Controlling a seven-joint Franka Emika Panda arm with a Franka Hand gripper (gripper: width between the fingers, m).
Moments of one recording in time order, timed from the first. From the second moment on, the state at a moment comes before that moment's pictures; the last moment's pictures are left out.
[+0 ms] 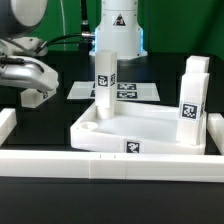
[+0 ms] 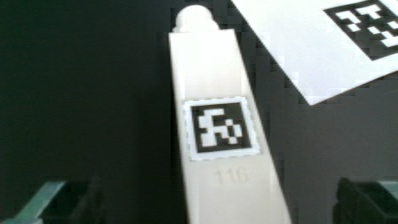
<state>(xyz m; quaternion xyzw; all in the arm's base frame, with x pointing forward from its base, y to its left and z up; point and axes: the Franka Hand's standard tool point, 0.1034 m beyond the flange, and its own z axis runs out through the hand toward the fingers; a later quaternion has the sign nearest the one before) 0.395 -0.214 0.026 -0.88 0.19 0.42 0.13</state>
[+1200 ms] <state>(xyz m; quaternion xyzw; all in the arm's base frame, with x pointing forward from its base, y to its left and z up) 0.389 -0.213 0.009 -0.84 0.18 0.49 0.14</state>
